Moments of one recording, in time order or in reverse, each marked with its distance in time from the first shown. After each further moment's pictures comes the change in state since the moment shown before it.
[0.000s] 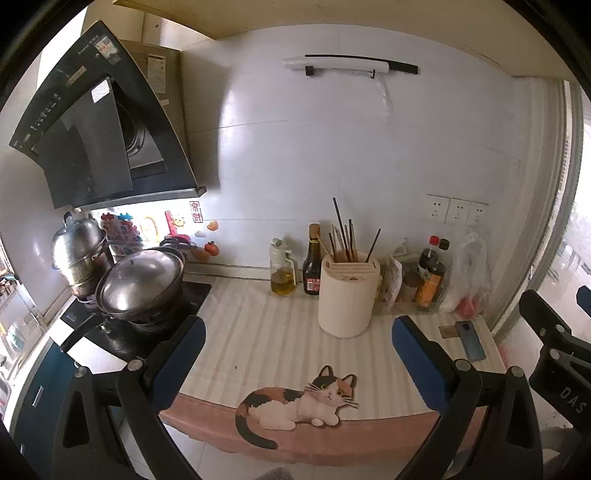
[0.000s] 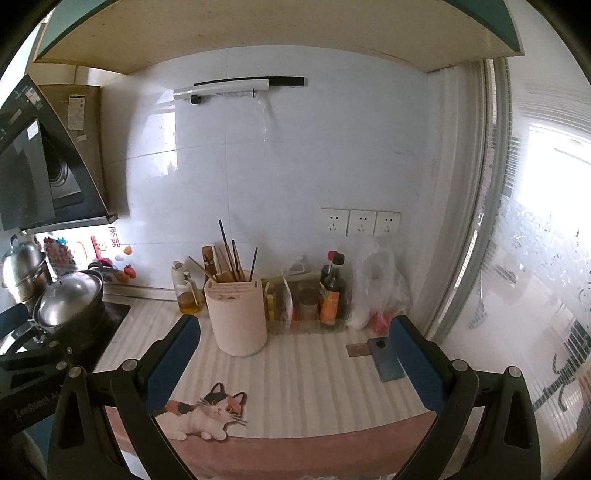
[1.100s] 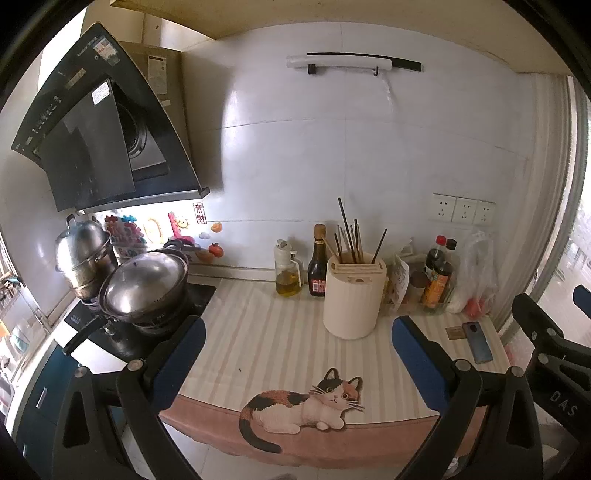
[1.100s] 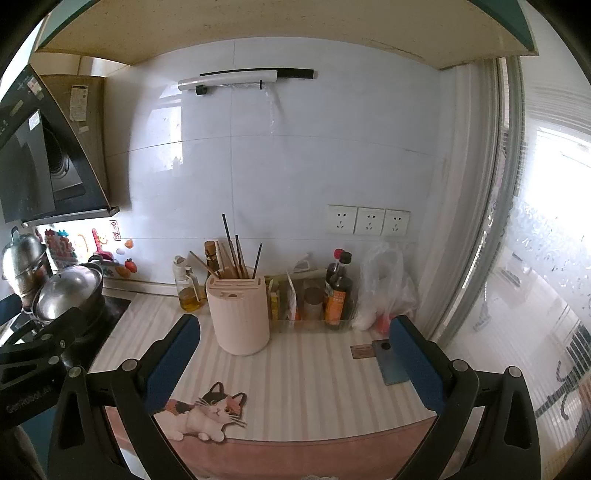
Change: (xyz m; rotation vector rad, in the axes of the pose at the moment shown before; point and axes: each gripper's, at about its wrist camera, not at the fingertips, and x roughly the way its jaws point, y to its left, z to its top) left arm 0.010 -0.001 0.004 0.005 0.003 0.025; right arm 0.020 0.010 0.000 -0.018 0.015 0.010
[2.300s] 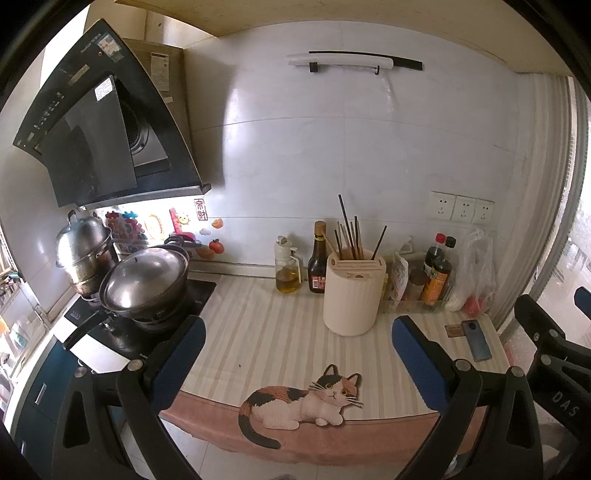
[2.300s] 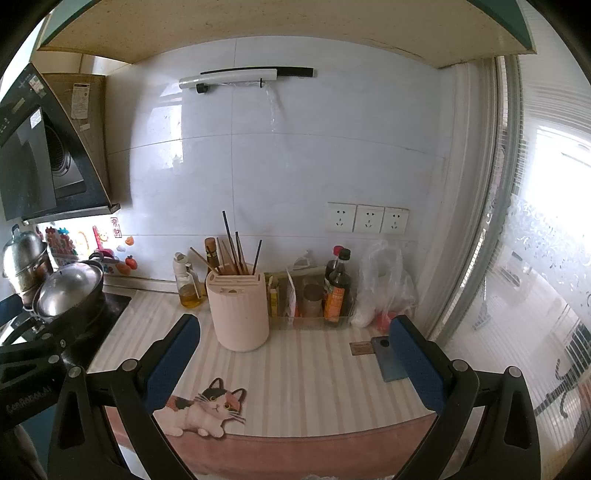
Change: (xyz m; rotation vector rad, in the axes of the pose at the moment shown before) left arm -0.007 -0.001 -0.006 -0.003 0.002 0.000; right arm -0.003 0.002 -0.008 -0.002 0.001 -0.002
